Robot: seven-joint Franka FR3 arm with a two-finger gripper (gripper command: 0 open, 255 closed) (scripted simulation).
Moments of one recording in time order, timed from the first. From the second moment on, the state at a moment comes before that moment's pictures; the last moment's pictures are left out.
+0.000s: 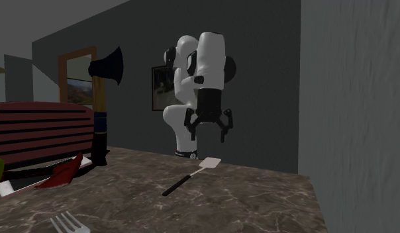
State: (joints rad) arm -0.36 -0.40 -0.06 -2.54 -0.10 2.18 0.58
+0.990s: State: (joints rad) arm -0.43 -0.22 -0.10 -2.59 -0.09 2.42 0.71
